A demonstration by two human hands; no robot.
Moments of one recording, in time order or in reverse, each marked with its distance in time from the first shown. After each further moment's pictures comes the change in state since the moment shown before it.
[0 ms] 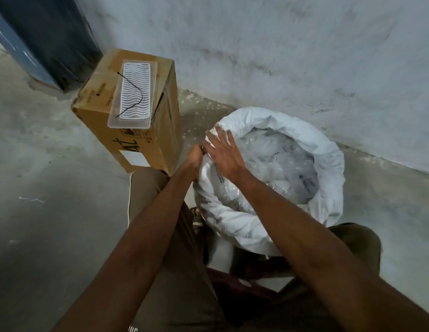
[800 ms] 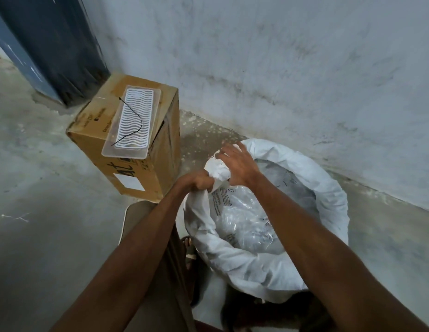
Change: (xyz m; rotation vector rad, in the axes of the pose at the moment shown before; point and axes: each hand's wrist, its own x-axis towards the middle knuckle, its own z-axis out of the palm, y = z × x) left_hand 0.032 0.054 0.005 1.212 -0.103 -0.019; right_hand 0.060 0.094 0.000 -0.007 -0.074 -0.133
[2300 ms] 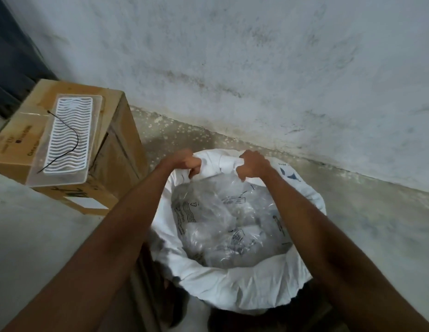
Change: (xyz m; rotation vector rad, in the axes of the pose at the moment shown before) left_hand 0.127 0.071 -0.024 0.309 -0.082 0.041; right_hand -0.054 0.131 0.017 0.549 -0.340 0.711
